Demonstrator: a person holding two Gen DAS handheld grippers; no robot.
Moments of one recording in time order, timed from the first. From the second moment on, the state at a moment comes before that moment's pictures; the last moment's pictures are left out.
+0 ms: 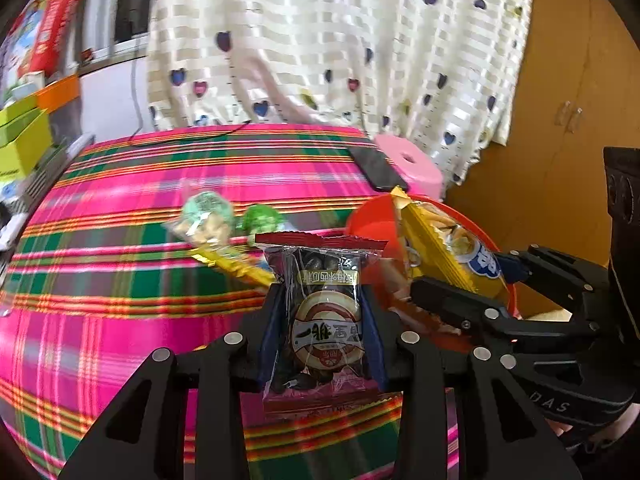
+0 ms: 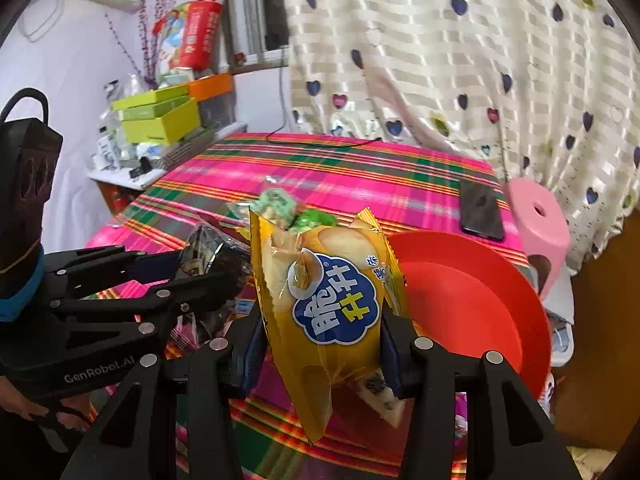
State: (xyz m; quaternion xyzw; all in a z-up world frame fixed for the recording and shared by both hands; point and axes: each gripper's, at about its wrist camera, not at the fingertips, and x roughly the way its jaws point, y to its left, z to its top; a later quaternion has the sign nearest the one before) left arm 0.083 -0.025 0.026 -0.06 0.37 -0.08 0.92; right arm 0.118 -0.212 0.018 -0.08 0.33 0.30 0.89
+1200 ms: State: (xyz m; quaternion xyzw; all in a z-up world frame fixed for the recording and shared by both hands) left arm 0.156 -0.108 0.011 -0.01 0.39 -0.17 0.90; right arm 0.171 -0.303 -0.018 -0.03 0.38 0.20 0.90
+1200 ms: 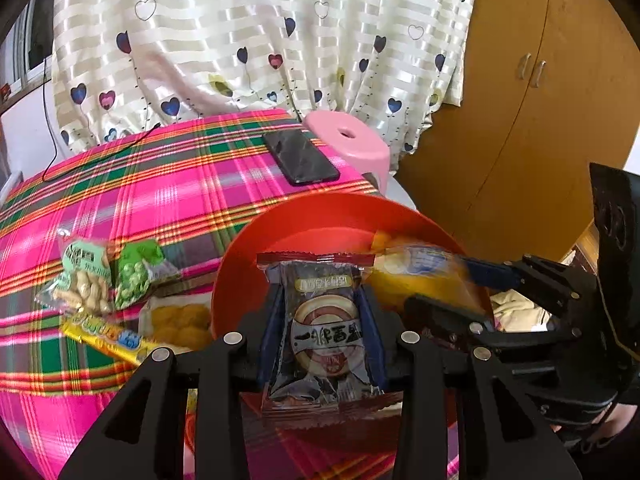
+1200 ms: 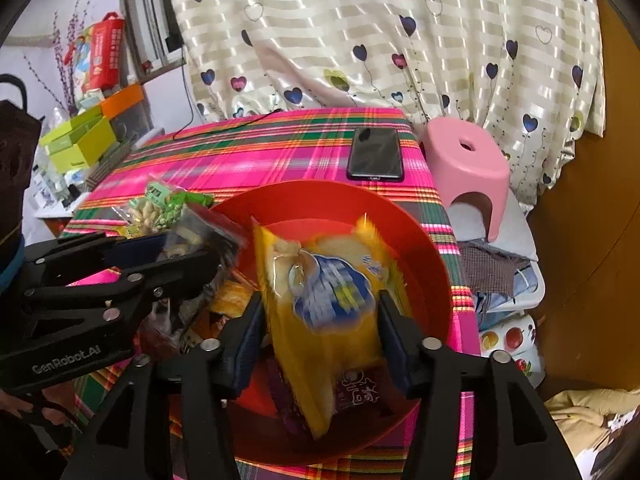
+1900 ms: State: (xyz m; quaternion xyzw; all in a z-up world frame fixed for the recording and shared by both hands) left arm 0.145 -0.083 0.025 -0.06 0.37 -0.19 0.91; right arm 0.159 -0.307 -0.004 -0.01 0.36 0.21 0.91
